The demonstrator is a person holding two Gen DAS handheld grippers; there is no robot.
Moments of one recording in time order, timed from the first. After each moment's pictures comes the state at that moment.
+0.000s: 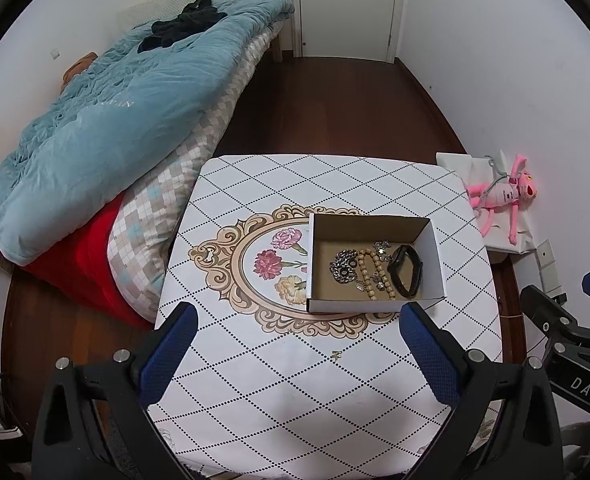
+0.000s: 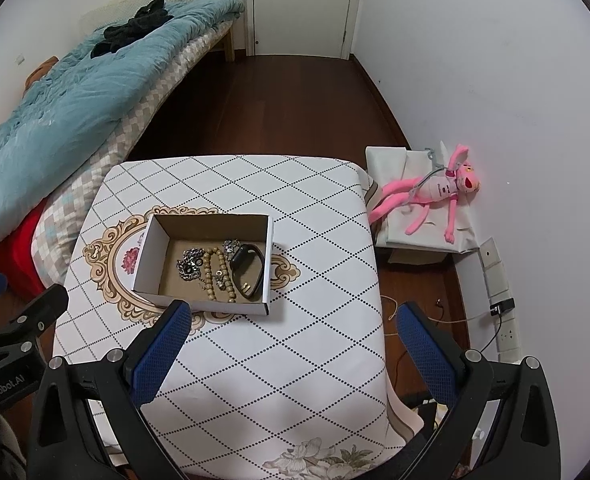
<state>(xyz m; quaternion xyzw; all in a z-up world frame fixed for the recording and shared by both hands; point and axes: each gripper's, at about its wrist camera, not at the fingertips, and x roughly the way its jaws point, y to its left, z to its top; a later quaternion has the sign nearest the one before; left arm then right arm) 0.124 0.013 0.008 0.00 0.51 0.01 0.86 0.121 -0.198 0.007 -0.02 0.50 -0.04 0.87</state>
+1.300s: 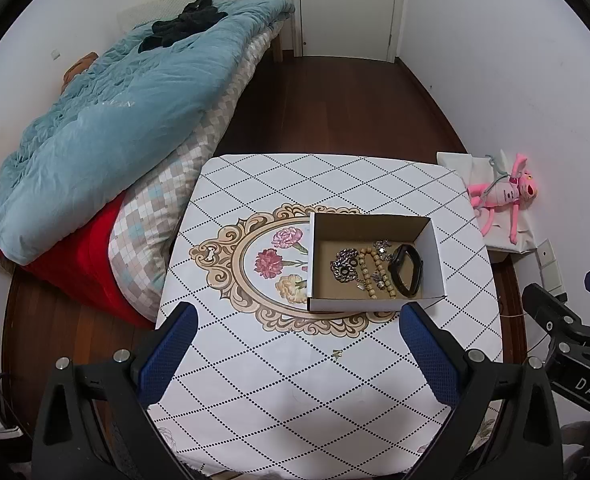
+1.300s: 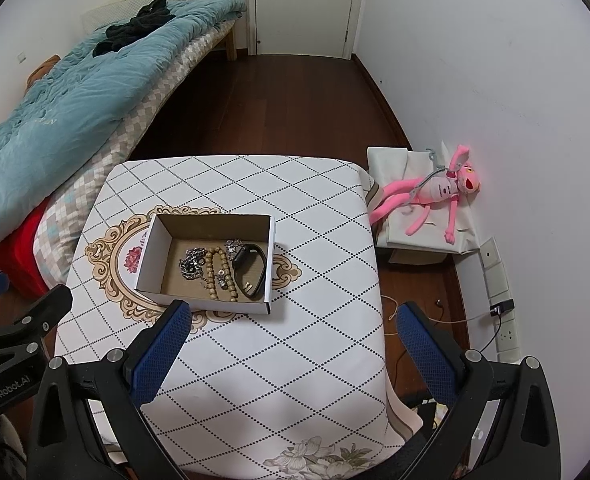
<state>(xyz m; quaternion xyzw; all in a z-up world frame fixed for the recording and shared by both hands) 0.123 0.014 0.008 0.01 0.51 0.01 0.86 0.121 -0.198 0.010 -0.02 0.50 -0.03 0.87</state>
